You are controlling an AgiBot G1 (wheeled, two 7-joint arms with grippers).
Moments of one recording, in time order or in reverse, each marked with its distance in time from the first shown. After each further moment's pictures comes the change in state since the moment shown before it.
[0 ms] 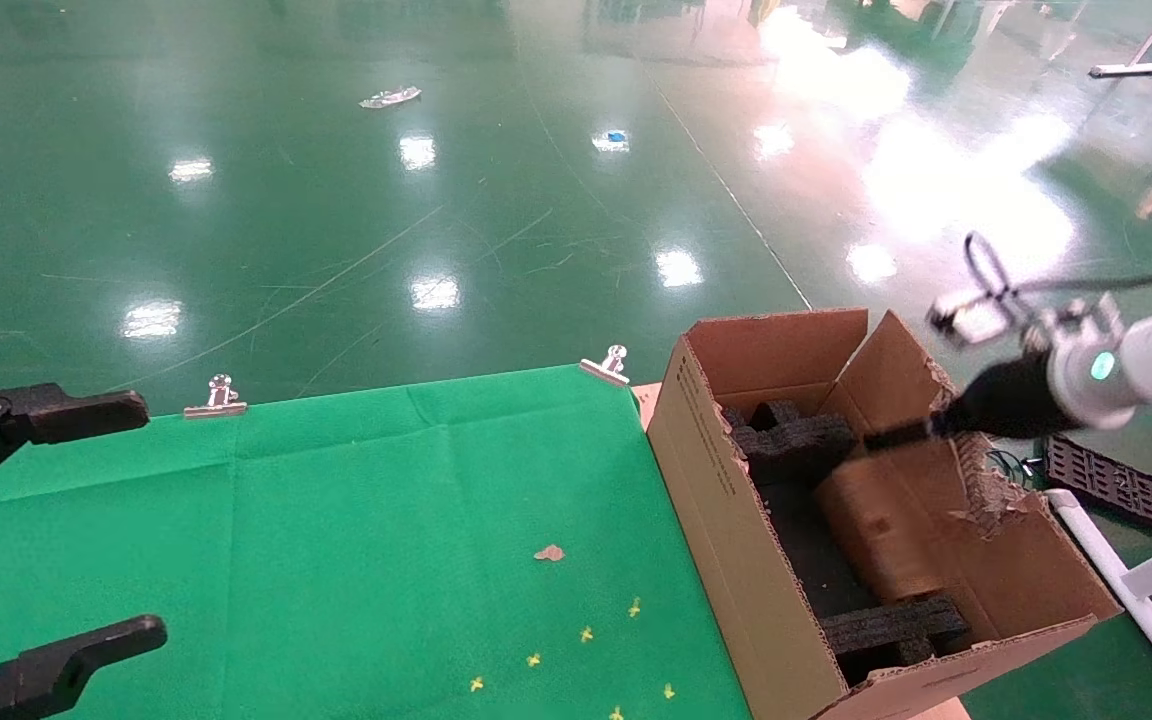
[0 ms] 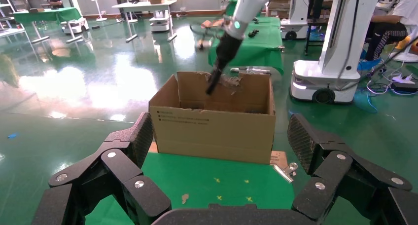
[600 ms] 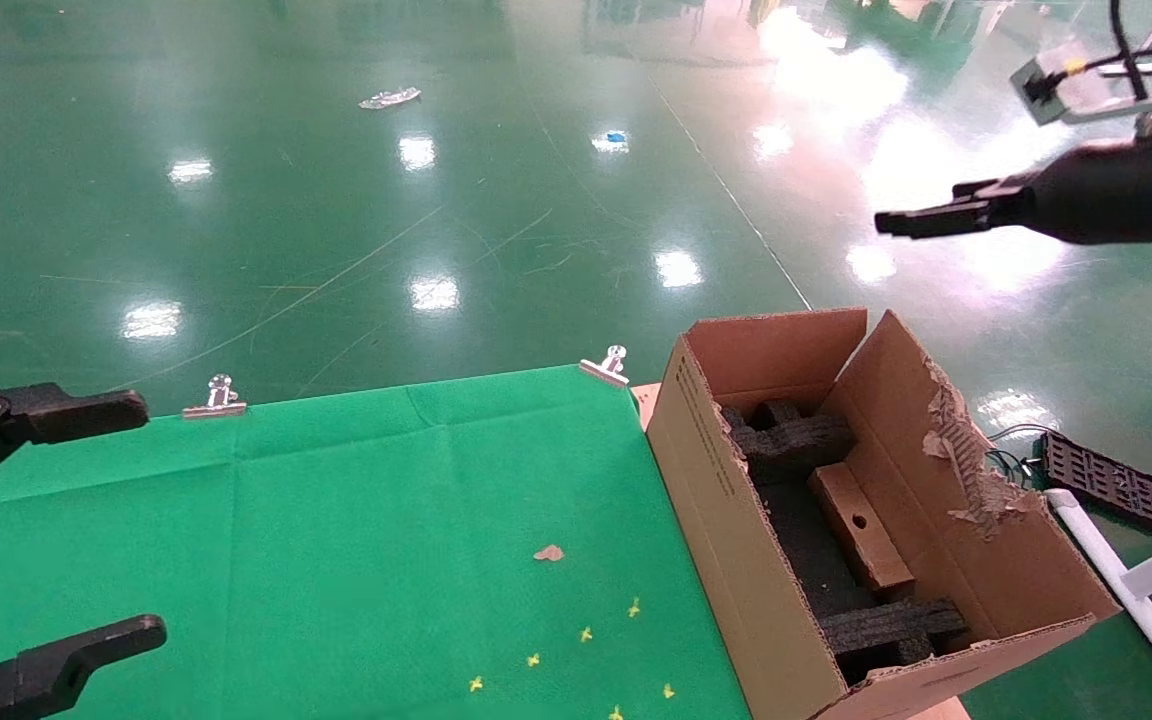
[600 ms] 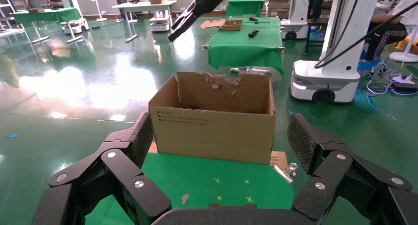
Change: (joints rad) left arm 0.000 0.000 0.001 0.000 -0.001 0.000 0.001; right arm 0.216 0.090 0.105 0.099 0.115 -0.019 -0.193
